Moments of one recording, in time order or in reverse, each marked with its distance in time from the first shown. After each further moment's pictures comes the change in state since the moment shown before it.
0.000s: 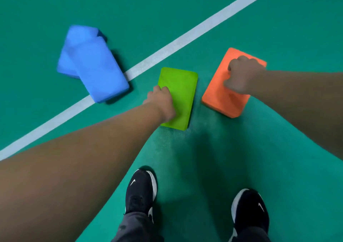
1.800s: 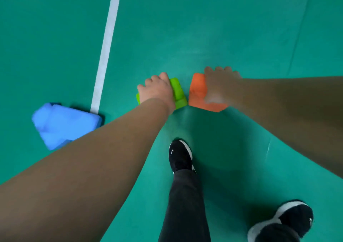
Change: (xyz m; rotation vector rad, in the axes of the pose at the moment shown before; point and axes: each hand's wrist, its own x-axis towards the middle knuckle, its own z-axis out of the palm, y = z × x) left_hand -0.189 0.134 -0.001 0.678 0.145 0.498; right_hand -0.323 0.045 0.065 0.549 -0.010 0.526
